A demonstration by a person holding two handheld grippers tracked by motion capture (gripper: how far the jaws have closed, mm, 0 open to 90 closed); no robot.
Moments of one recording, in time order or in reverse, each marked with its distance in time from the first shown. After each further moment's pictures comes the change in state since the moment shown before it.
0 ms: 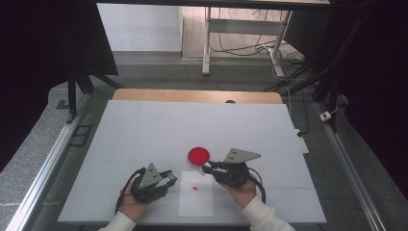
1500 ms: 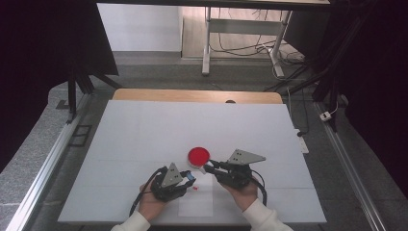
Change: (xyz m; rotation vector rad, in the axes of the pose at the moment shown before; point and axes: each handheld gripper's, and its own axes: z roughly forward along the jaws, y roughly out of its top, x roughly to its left) left arm -0.025 0.027 0.036 -0.006 -0.056 0.072; right arm 0.006 0.001 -0.009 -0.057 -0.038 0.026
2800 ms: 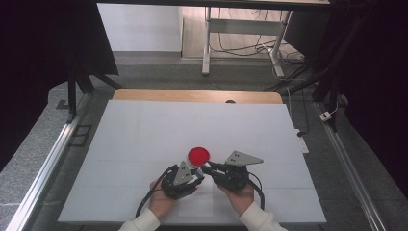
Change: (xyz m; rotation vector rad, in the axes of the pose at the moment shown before) left arm -0.009 0.013 0.022 -0.002 0.010 0.031; right arm 0.011 -0.002 0.005 -0.002 -0.032 0.078
